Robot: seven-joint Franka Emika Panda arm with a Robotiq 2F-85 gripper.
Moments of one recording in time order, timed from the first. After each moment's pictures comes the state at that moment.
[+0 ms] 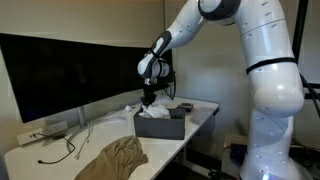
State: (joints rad) arm -0.19 0.27 -0.10 -2.08 0.13 2.46 -0.26
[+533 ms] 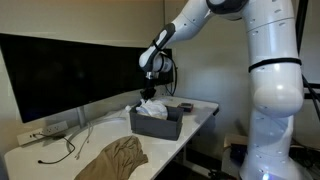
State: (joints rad) arm -0.21 0.19 -0.10 -2.12 0.20 2.50 -0.29
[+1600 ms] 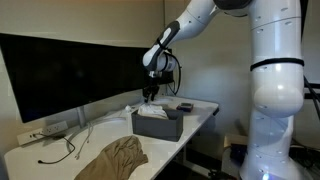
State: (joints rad) arm -0.20 0.13 -0.12 -2.19 0.20 2.57 -0.28
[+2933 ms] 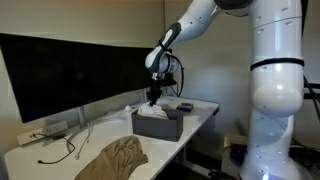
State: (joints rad) arm -0.22 0.12 -0.12 -2.23 0.21 2.53 -0.29
